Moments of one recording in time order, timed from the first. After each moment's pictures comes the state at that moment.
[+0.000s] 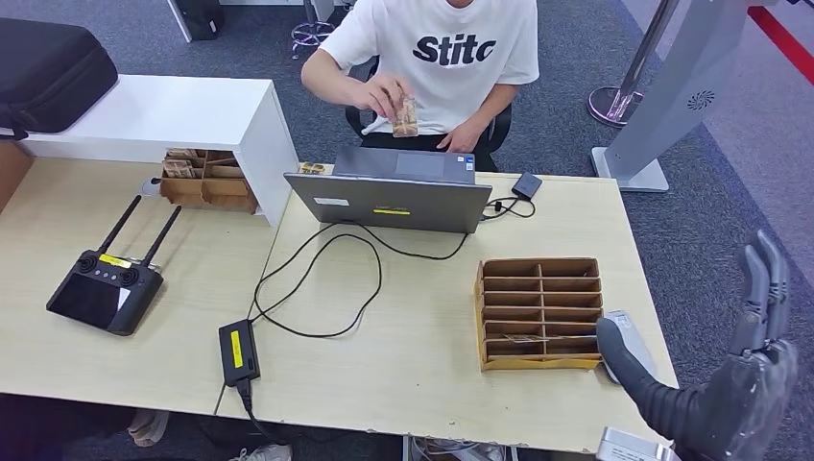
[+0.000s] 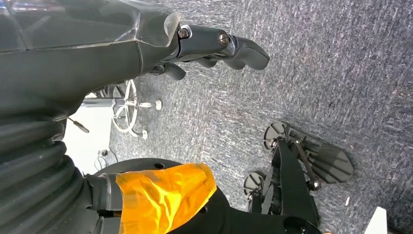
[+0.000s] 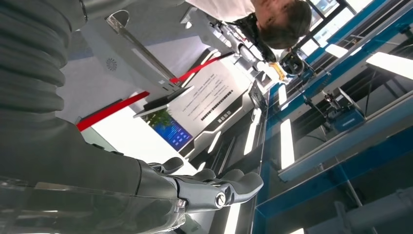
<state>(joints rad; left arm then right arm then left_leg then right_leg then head) -0.12 -0.05 -1.12 -0.03 1.57 0.36 -0.09 0.21 0.22 -0.08 -2.18 1.02 -0.27 -0.43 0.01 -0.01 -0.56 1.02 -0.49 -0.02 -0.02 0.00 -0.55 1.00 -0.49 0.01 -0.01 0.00</state>
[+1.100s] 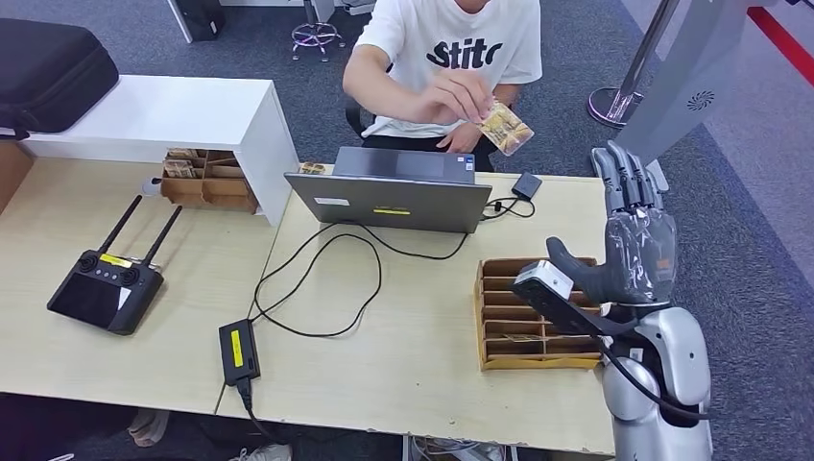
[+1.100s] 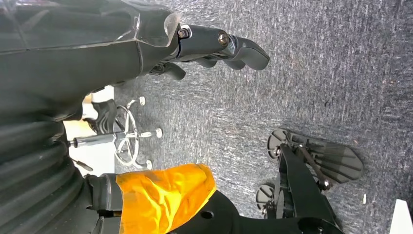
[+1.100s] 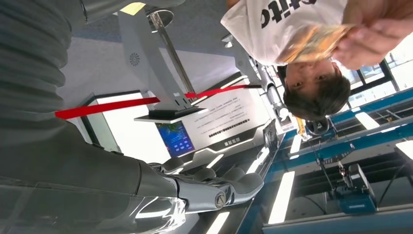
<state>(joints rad) -0.13 -0.02 -1.31 -0.03 1.57 0.31 -0.06 -0.26 0.05 -0.01 -1.67 1.23 -0.18 -0.23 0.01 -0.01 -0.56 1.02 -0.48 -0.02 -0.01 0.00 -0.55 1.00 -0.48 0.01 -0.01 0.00</state>
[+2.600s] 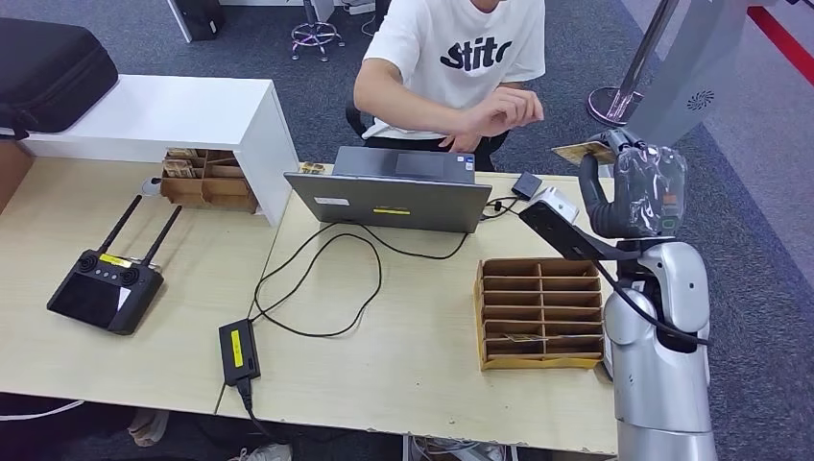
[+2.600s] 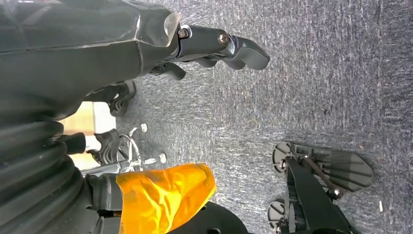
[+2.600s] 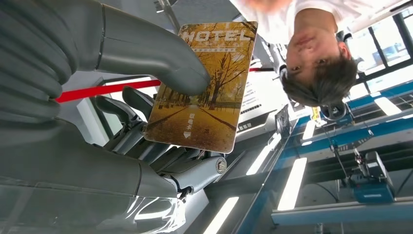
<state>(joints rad) -0.14 0.00 -1.45 -0.03 1.57 0.29 -0.05 -0.50 0.08 -0.08 -1.43 1.28 -0.21 -0.22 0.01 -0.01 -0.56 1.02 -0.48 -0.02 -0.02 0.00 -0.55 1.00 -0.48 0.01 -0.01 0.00</state>
